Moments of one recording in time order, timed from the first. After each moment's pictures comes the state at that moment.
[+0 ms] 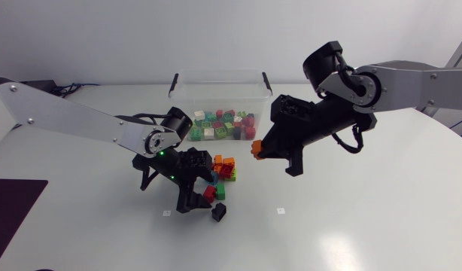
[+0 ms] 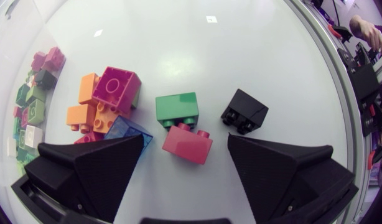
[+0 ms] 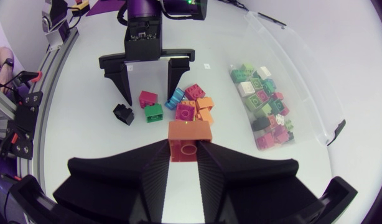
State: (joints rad) left arm -0.46 1.97 1.09 -0.40 0.48 1.07; right arm 0.38 1.63 1.15 -0.57 -0.48 -0.93
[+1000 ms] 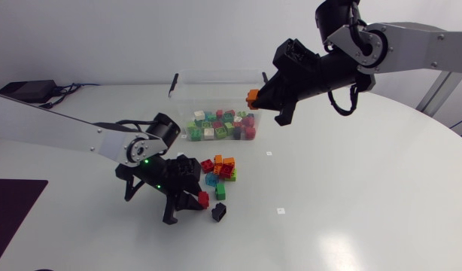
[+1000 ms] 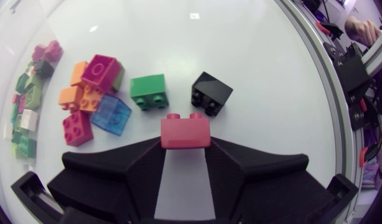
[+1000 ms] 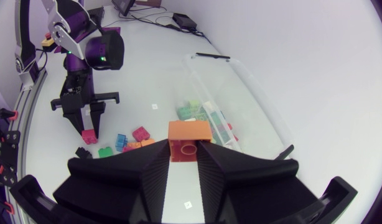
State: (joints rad) left arm -0.43 1.86 0.96 -0.41 0.50 1.08; right arm 0.33 1.70 1.38 -0.43 -0.51 -0.78
